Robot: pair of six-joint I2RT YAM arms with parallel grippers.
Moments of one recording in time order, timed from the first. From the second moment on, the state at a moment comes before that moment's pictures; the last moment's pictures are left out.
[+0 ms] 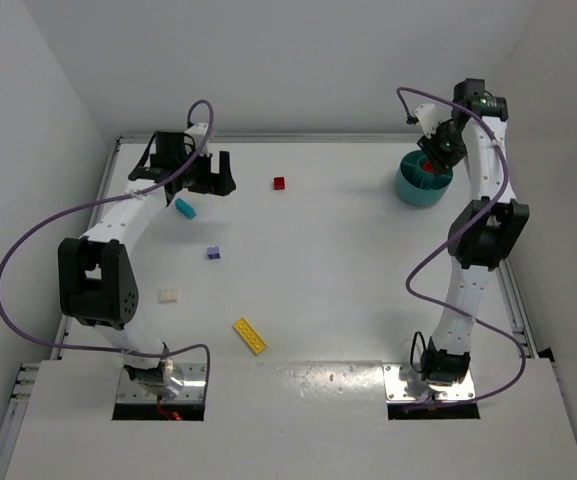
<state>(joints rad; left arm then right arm) -0.10 1.66 1.33 -0.33 0.33 -0.01 -0.15 2.22 2.33 -1.28 -0.13 -0.89</state>
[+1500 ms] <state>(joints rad) -0.06 1.64 1.32 -0.30 0.33 -0.06 -0.11 2.16 2.32 -1.04 -0.34 -0.64</state>
